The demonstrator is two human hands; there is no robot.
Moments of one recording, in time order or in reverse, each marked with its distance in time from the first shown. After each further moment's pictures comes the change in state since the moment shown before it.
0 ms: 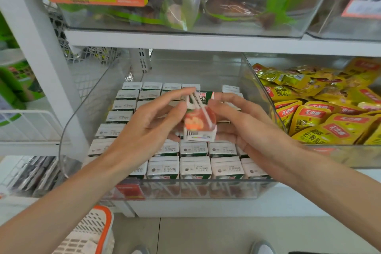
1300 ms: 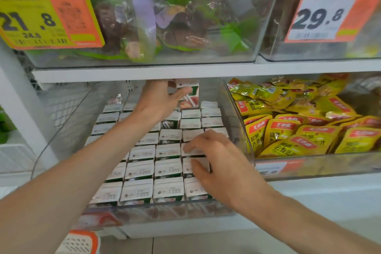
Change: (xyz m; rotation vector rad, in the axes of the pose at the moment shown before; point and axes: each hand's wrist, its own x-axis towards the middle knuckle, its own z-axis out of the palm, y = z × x) left_hand 0.129 0.016 0.032 0.610 0.251 0.027; right_hand -0.026 0.013 -0.011 -1.102 0.038 -0.323
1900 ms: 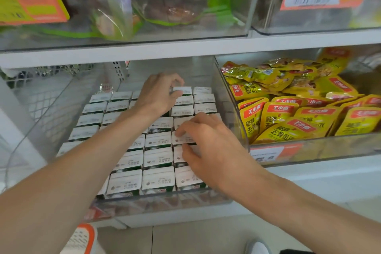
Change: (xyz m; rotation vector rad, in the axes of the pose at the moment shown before) left_hand 0.014 -0.029 0.042 0.214 -0.143 0.043; right_hand 0.009 0.006 0.008 -0.043 0.037 -0.031
